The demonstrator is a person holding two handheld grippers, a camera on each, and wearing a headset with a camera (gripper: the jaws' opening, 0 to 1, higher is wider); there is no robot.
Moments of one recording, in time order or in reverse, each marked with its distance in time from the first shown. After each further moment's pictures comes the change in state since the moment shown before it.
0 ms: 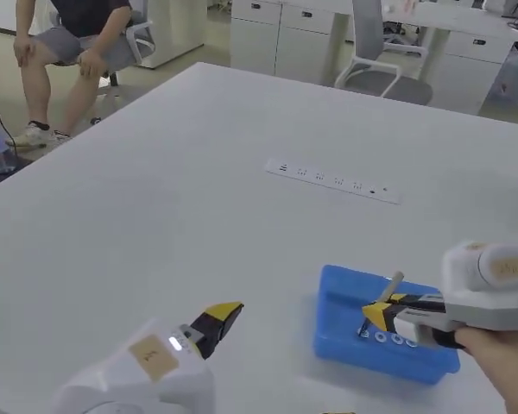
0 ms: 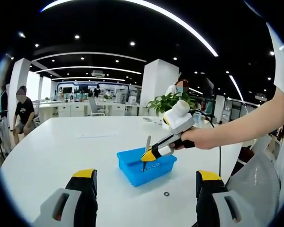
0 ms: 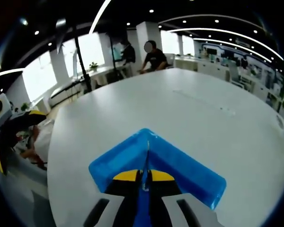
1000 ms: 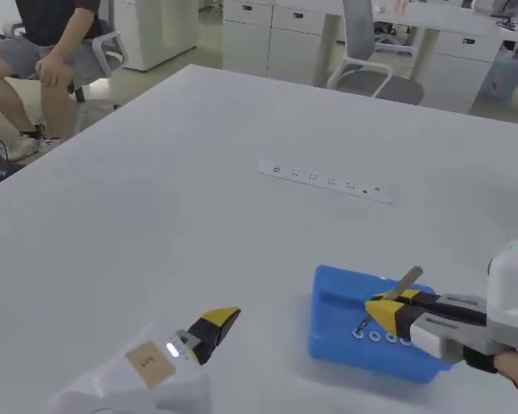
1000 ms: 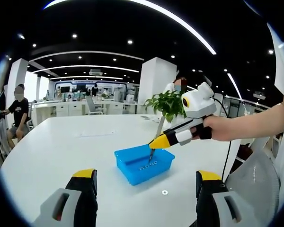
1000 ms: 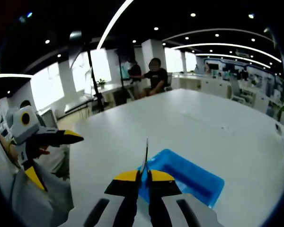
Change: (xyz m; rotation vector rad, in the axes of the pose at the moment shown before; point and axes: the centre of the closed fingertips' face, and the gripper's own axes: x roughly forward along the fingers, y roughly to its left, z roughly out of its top) left arm 0.002 -0.004 -0.002 0.011 0.019 -0.019; right arm -0.059 0.054 0.029 -0.007 -0.175 0.047
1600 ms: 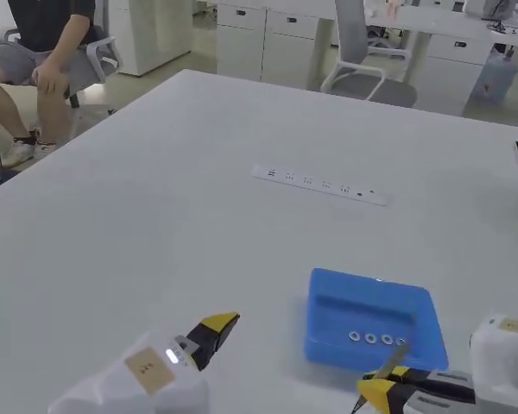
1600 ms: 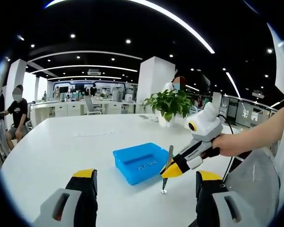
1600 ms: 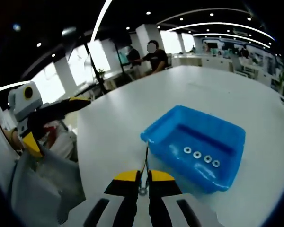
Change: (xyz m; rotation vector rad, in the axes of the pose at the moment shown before) left arm 0.001 -0.002 -0.002 0.007 0.005 -0.011; right arm 0.006 0.026 -0.080 0.113 0.147 0.054
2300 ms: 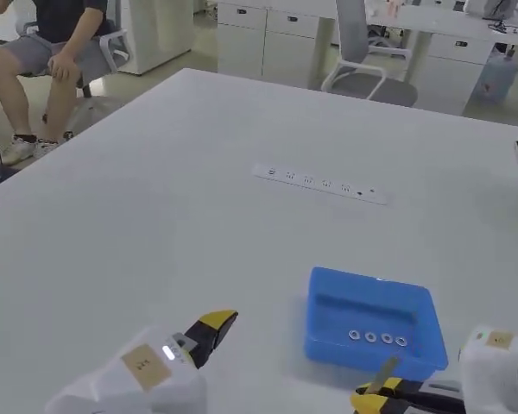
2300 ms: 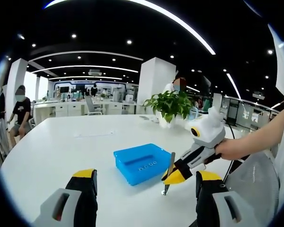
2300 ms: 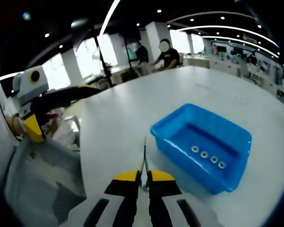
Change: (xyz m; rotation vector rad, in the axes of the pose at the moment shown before) left arm -0.001 0.001 0.001 -0.005 -0.007 0.003; right arm 0.001 0.015 -0.008 -0.108 0.029 0.022
